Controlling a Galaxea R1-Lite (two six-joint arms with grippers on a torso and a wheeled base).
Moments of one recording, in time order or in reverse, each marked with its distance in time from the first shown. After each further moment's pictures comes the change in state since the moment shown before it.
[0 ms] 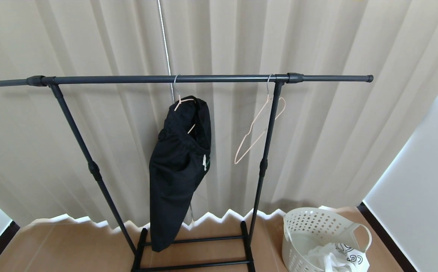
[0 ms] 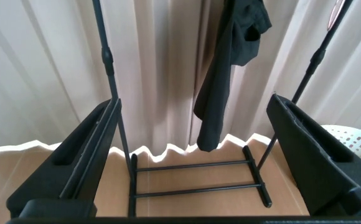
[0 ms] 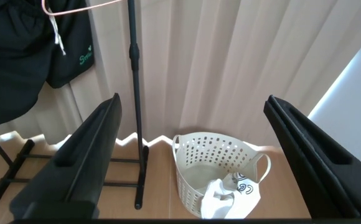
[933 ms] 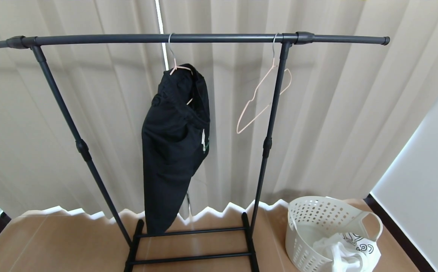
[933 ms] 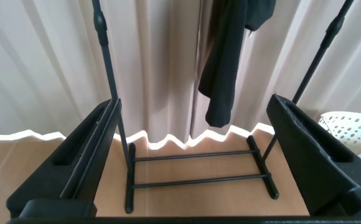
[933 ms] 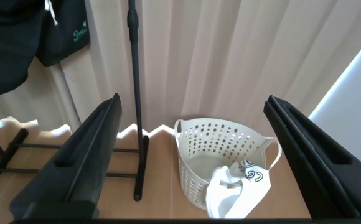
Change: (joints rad) left arm 0.002 0.000 0.000 0.000 0.000 0.000; right arm 0.000 0.000 -0.001 0.000 0.000 0.001
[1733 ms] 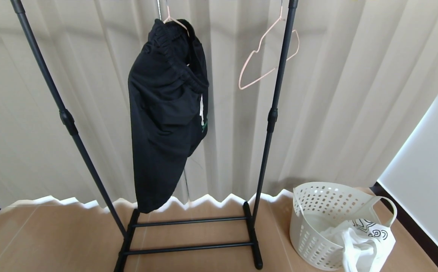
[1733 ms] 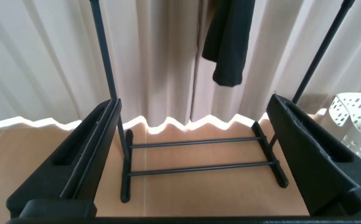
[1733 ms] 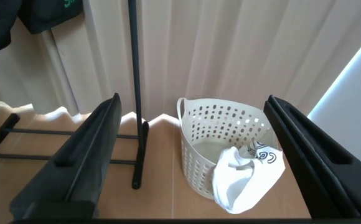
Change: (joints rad) left arm 0.000 0.000 0.000 -0.001 0.000 0.000; right arm 0.000 0.000 0.000 -0.001 0.000 0.000
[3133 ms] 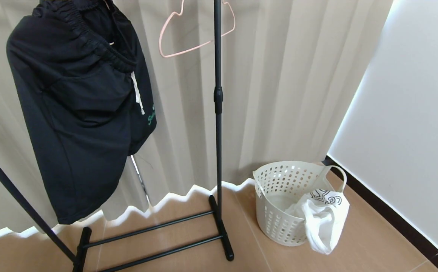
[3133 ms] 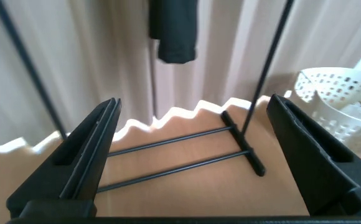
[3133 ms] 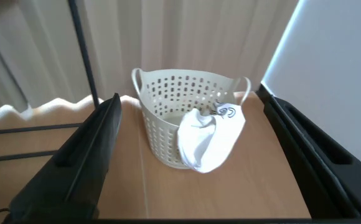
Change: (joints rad) left arm 0.000 0.001 0.000 0.001 -0.001 0.000; right arm 0.000 0.000 0.000 0.001 0.000 0.000
